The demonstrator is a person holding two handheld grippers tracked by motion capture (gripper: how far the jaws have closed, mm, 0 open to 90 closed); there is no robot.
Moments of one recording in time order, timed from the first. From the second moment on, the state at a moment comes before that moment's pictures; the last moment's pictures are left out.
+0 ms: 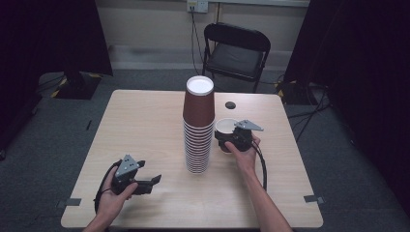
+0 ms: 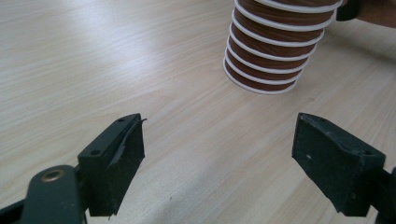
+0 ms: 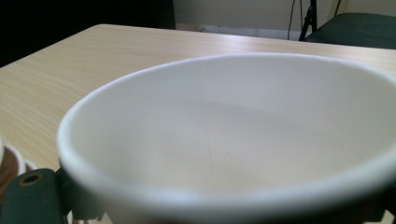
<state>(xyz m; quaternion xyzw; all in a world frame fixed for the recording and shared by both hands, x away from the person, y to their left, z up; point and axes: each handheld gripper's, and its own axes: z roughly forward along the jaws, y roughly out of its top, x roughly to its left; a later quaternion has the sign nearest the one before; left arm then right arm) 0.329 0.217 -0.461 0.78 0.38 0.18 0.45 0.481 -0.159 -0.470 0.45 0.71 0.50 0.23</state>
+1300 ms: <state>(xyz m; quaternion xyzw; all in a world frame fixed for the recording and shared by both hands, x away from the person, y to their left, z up) 0.330 0.219 -0.461 0.78 0.39 0.18 0.45 0.444 -0.185 -0.481 0.46 0.74 0.44 0.20</state>
